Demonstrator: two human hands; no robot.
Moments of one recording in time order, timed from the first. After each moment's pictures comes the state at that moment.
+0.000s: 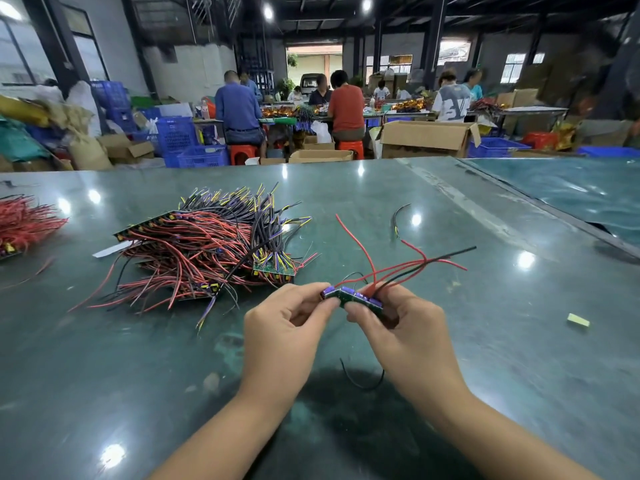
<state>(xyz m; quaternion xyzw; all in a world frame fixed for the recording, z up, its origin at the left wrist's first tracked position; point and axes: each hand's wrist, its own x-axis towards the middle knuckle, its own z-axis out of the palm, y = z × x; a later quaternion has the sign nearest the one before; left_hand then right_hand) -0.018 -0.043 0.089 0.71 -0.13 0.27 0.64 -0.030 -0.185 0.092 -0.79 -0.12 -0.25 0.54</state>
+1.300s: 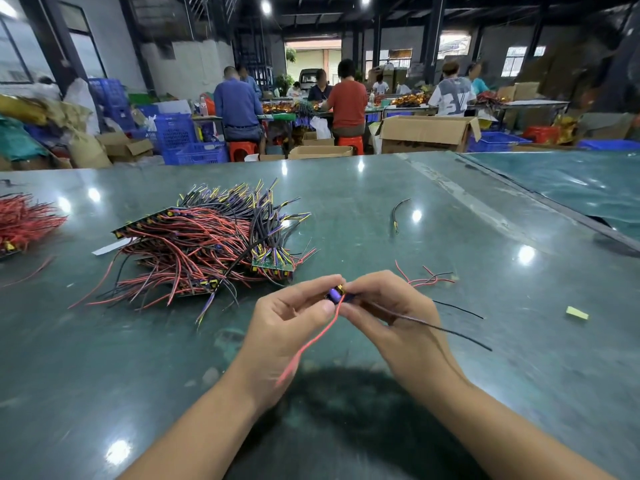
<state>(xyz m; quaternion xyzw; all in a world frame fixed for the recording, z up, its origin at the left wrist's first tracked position) -0.021 -0.036 0.093 0.55 -0.18 0.01 0.82 -0.024 -0.184 0.092 -0.71 -0.24 -0.23 0.62</state>
